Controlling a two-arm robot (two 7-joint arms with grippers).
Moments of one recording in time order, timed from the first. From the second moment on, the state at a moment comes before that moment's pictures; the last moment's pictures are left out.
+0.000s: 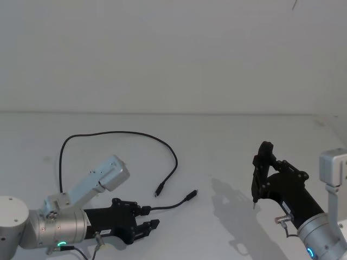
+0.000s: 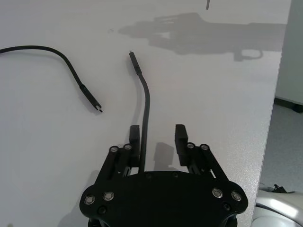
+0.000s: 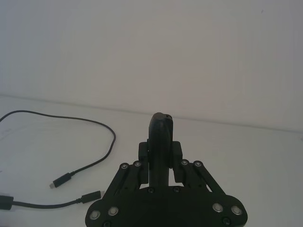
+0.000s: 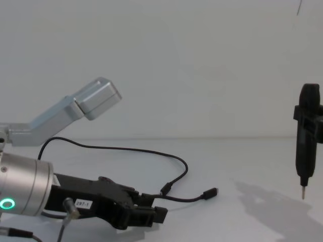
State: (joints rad) left arm -0.47 0.55 0.66 -1.46 -0.41 0.27 -0.66; right arm -0.01 0.34 -0.23 -1.77 0.29 0.03 0.07
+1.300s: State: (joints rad) left arm -0.43 0.62 0.63 -1.60 -0.41 0.26 -0.64; right arm -0.01 0.34 -0.23 -1.77 0.29 0.03 0.07
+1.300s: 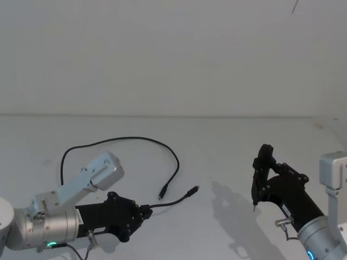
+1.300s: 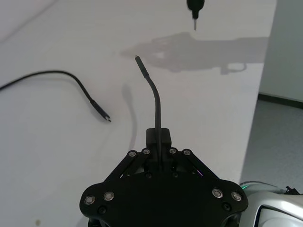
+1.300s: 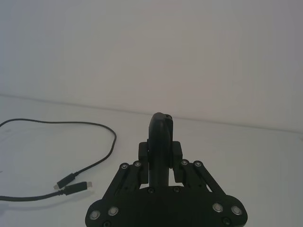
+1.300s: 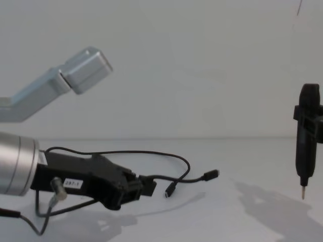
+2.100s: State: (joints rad) left arm -0.41 0.66 0.61 -1.68 -0.42 0.23 -0.64; right arm 0.01 0.27 -0.21 -1.88 0.44 0.17 0.12
